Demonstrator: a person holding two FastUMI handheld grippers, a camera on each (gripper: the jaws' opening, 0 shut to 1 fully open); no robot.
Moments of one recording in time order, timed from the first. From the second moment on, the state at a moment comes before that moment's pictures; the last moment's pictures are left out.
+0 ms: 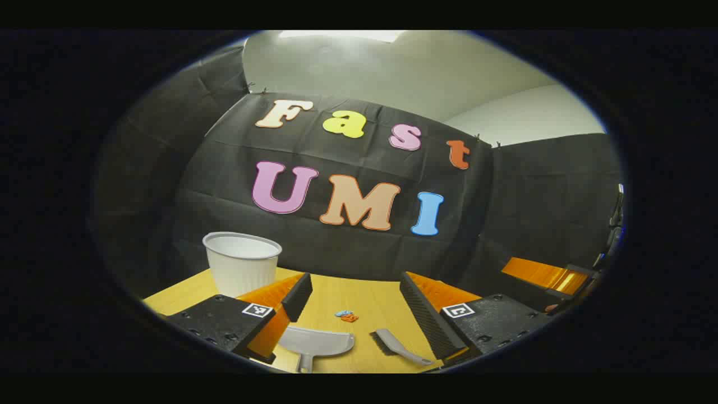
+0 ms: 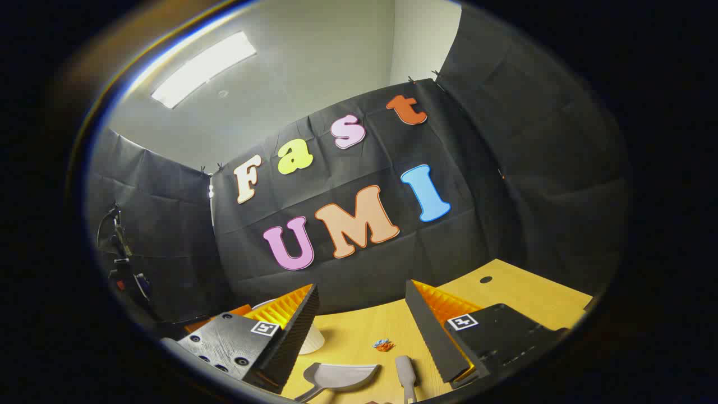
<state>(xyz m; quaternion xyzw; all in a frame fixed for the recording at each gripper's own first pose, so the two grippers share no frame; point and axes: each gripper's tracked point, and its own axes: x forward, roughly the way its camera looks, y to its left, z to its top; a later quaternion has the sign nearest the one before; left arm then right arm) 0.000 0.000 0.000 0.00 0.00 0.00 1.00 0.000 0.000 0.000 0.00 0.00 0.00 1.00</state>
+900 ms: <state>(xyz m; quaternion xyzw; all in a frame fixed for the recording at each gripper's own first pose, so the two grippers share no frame) -0.005 0.001 0.001 0.00 0.01 -0.01 1.00 -0.002 0.015 -0.006 -0.01 0.01 0.00 1.00</state>
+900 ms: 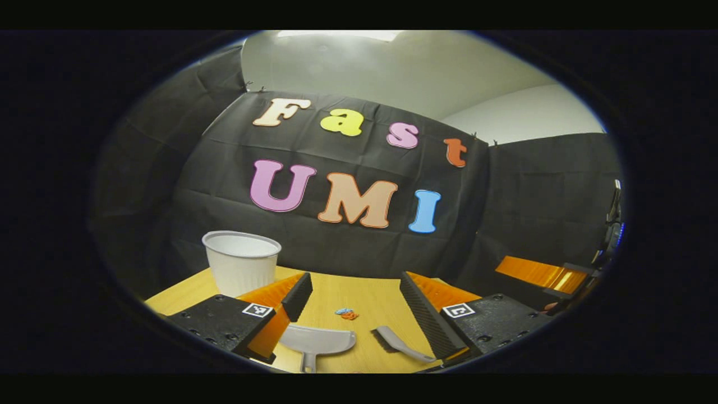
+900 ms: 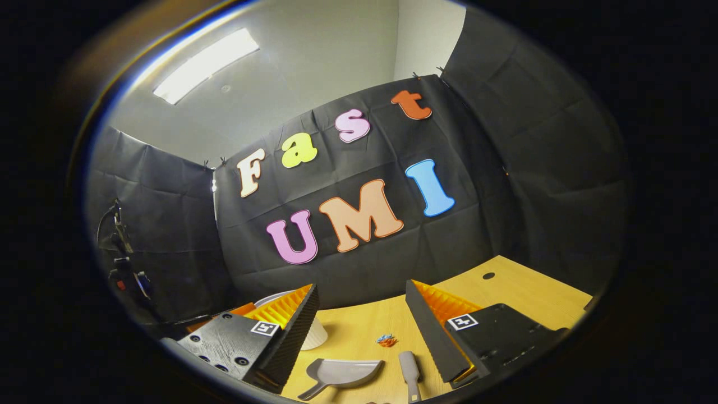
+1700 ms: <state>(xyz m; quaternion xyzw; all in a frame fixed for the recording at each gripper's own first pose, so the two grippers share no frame) -0.010 0.000 -0.005 -0.03 0.02 0.01 1.00 -0.006 0.014 -0.017 0.00 0.02 -0.01 1.00</state>
